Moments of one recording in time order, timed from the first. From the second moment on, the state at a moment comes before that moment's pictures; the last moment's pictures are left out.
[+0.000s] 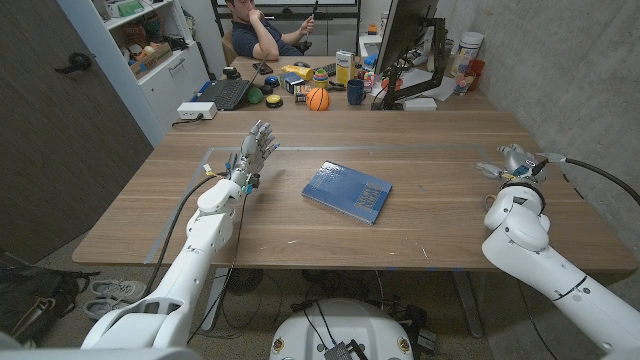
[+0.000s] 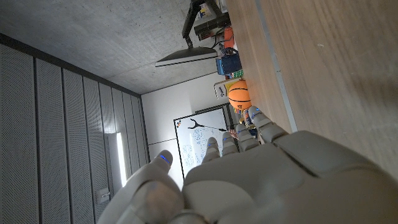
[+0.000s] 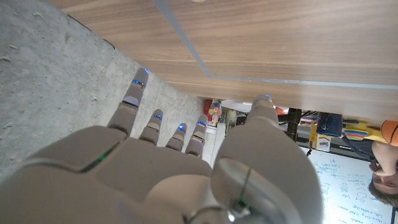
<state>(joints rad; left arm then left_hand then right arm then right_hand) 0.82 0.20 0.02 -1.19 -0.33 -0.19 -0.30 0.01 0.07 0.32 0.17 0.34 -0.09 -0.08 0.19 0.18 -0.10 0.01 0.19 0.19 -0.07 0.04 0.22 0.19 0.10 0.05 0.21 0.20 -1.14 -0.76 -0.32 -2.10 -0.63 -1.16 -0.09 0.63 -0.02 0.04 -0.14 0.36 0.23 -0.22 0.19 0.18 -0.01 -0.19 0.18 0.18 0.06 0.02 0.20 0.17 0.42 0.21 0.43 0.18</state>
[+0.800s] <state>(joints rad) 0.83 0.21 0.02 -1.20 -0.33 -0.19 -0.30 0.01 0.07 0.31 0.17 0.34 -0.09 -0.08 0.19 0.18 -0.10 0.01 0.19 0.19 -0.07 0.04 0.21 0.19 0.10 0.05 0.21 0.20 -1.02 -0.91 -0.45 -2.12 -0.41 -1.29 -0.03 0.77 0.05 0.00 -0.11 0.38 0.41 -0.22 0.21 0.18 0.18 -0.21 0.22 0.18 0.19 -0.04 0.19 0.17 0.52 0.07 0.42 0.19</state>
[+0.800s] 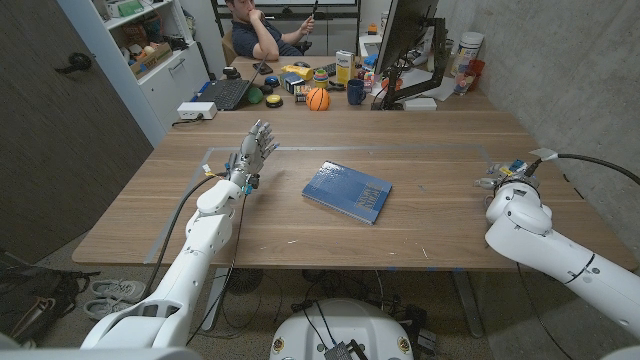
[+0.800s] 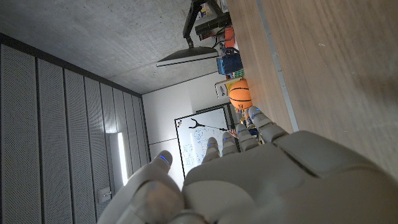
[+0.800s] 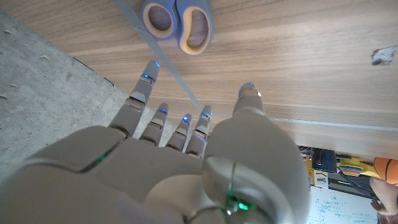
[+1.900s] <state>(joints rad) 0.82 0.21 0.02 -1.17 -0.33 -0.20 -0.30 0.01 0.07 0.30 0.17 0.34 -0.10 -0.09 0.19 0.18 -0.10 0.01 0.19 0.19 -0.07 0.04 0.21 0.19 0.10 0.05 0.21 0.20 -0.95 -0.97 -0.51 -2.13 -0.25 -1.33 -0.11 0.78 0.06 -0.02 -0.10 0.39 0.44 -0.22 0.21 0.18 0.19 -0.21 0.21 0.18 0.21 -0.04 0.19 0.17 0.50 0.04 0.41 0.19</state>
